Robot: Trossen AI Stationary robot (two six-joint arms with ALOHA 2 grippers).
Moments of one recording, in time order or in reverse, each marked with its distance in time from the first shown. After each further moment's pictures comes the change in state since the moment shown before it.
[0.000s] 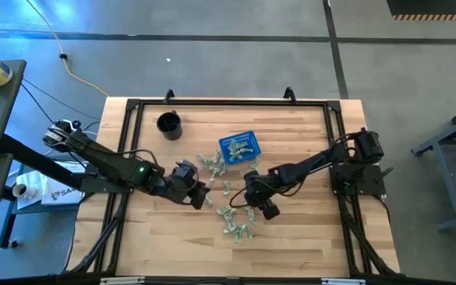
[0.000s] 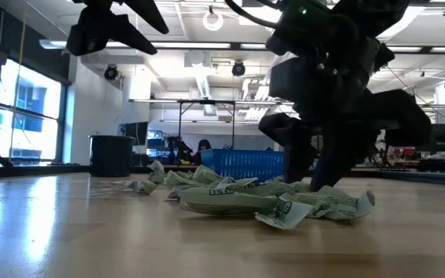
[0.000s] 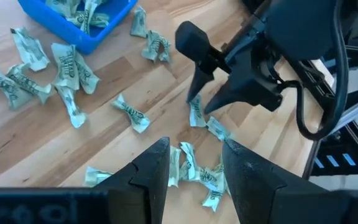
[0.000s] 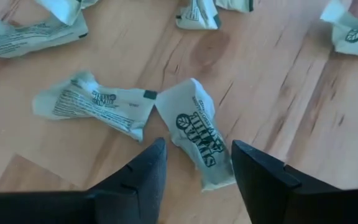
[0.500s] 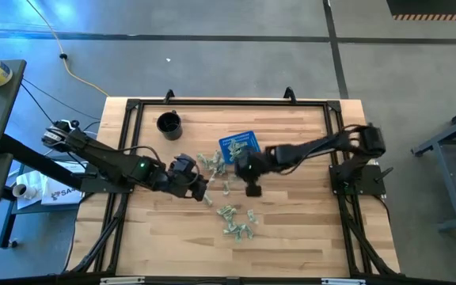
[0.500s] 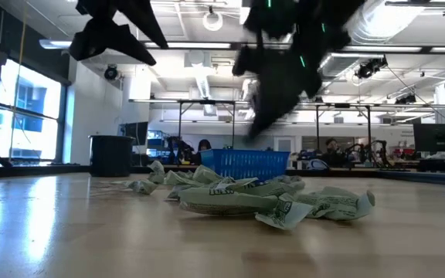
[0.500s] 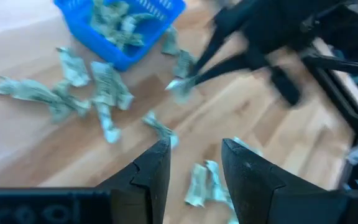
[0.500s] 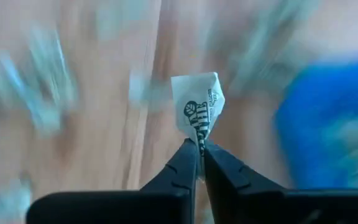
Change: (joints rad) left arm 0.052 -0.015 0.001 -0.071 -0.041 -0.009; right arm -0.172 -0.097 0.152 -0.027 0.080 0.209
